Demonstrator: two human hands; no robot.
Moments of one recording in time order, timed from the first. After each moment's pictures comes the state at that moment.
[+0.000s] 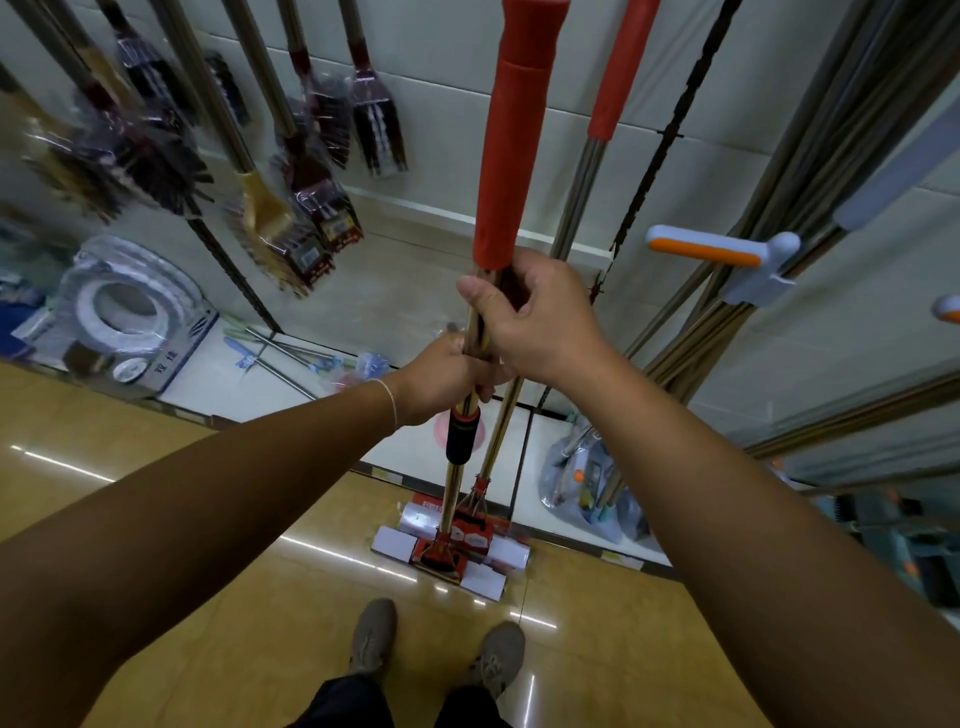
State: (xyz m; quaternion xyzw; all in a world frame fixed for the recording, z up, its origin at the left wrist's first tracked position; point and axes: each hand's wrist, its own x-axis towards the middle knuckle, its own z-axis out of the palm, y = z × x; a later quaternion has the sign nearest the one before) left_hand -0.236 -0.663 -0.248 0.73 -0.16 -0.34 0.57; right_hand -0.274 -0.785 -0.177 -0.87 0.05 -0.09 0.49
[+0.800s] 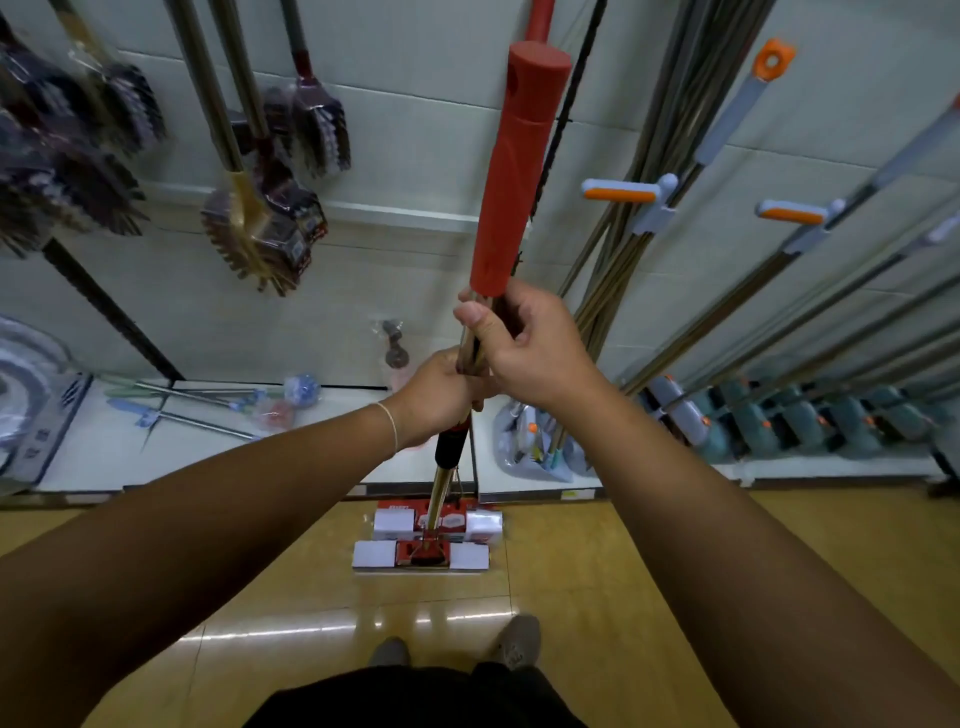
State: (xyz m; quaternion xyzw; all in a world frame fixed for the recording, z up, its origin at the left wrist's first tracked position) left_hand -0.297 -0.580 -0.240 0.69 -0.26 -0.36 0.57; right_hand -0.363 -0.678 -0.175 -0.85 0.15 -0.17 0.48
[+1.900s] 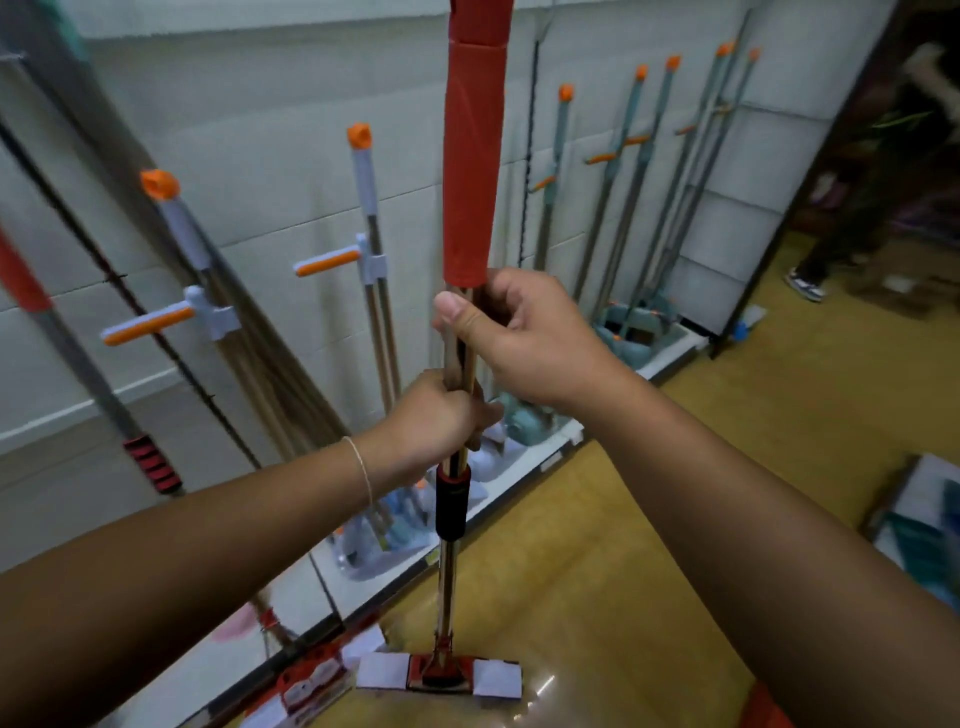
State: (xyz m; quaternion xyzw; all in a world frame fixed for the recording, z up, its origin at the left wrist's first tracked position) left_hand -0.612 -0.855 -0.127 0.66 -0.44 -0.41 0.45; right_hand -0.722 -0.906 -0.062 -0.75 0.28 -0.38 0.46
